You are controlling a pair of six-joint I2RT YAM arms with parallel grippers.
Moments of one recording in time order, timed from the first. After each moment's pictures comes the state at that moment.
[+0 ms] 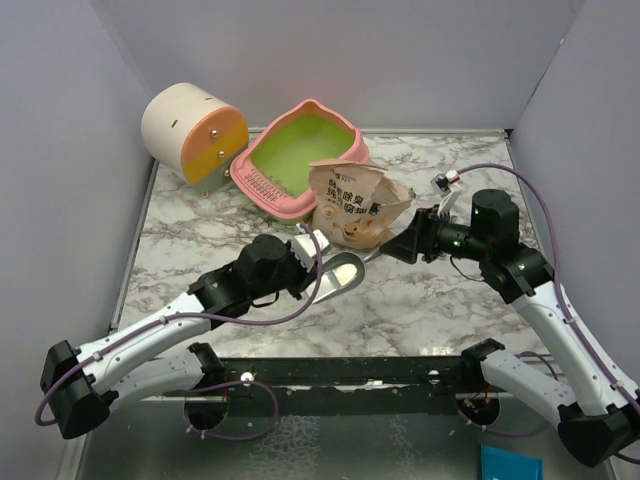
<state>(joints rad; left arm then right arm) -0.90 0.95 0.73 -0.25 0.09 0.01 0.40 0.87 0.95 -0.48 -0.57 0.48</state>
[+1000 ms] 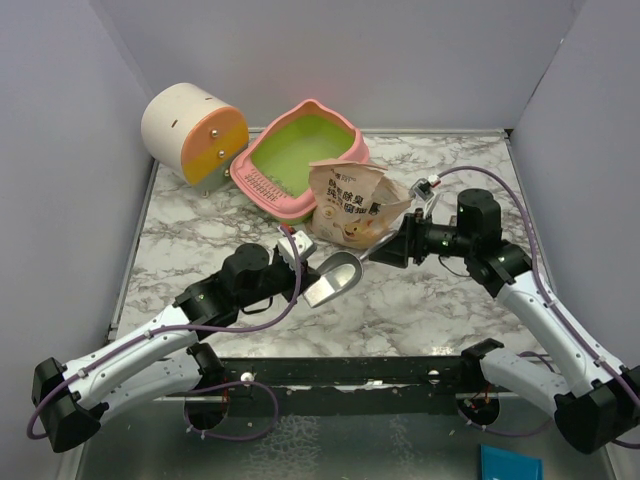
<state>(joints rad) -0.90 0.80 0.65 -0.21 0.10 -0.12 0.40 0.96 0.86 -0.32 -0.76 0.46</state>
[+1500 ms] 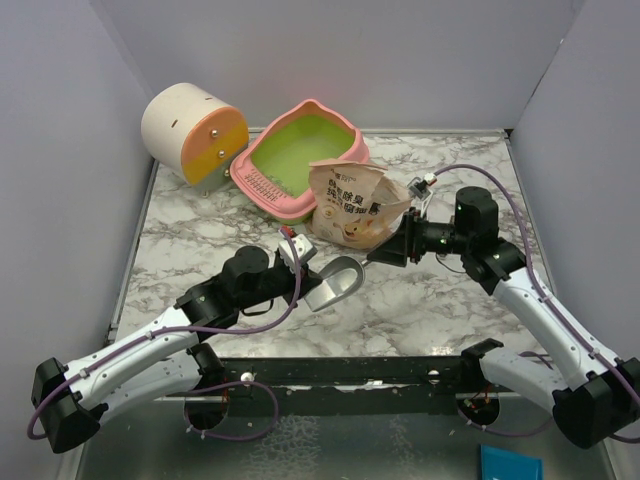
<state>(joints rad) -0.90 0.79 0.62 -0.17 0.14 -0.13 0.40 1.00 0.84 -0.21 -0.86 0.49</state>
